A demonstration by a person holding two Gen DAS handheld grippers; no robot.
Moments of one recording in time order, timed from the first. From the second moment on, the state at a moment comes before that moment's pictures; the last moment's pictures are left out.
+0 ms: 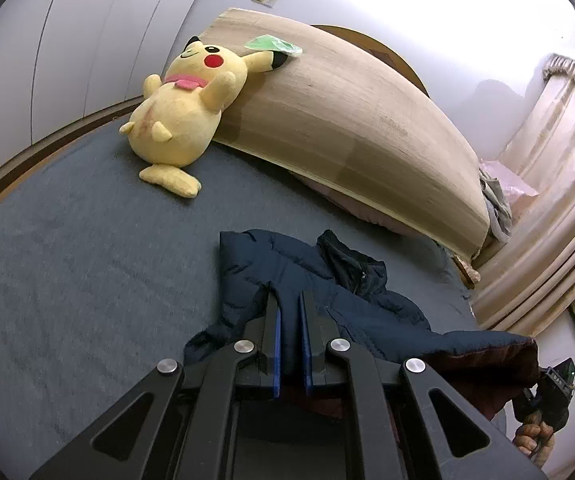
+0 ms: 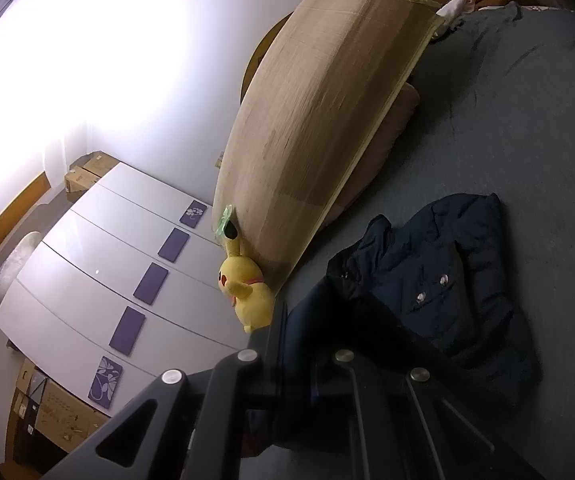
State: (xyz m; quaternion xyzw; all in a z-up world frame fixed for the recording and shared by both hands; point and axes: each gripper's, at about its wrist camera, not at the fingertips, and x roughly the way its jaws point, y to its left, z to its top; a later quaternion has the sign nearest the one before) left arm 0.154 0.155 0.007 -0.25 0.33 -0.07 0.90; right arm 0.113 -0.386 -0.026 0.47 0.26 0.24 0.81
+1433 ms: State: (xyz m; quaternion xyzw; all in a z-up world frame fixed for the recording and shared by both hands) left arm 0.273 0.125 -0.008 -0.19 0.36 -0.05 0.91; right arm 0.222 -0.387 -0.037 0.44 0.29 0.19 0.83
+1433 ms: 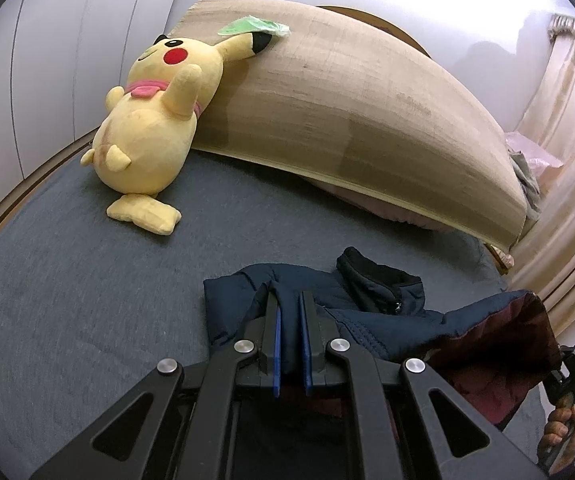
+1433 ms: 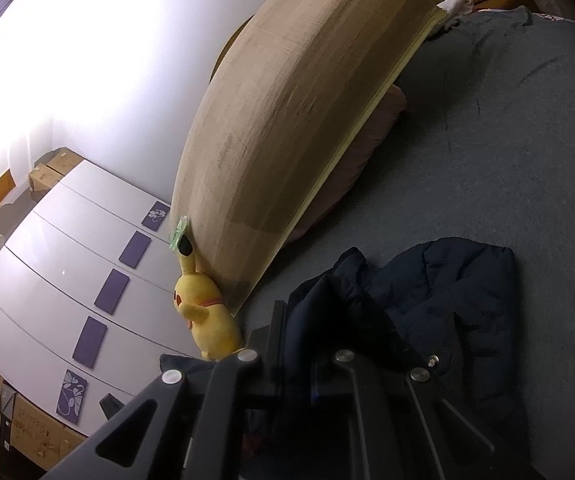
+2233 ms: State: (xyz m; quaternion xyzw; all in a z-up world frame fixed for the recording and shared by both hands) left arm 0.344 0.105 -0.044 -0.14 0.40 -0.03 0.91; right arm 0.286 -0.386 -0.064 0.43 0.33 0.14 0.83
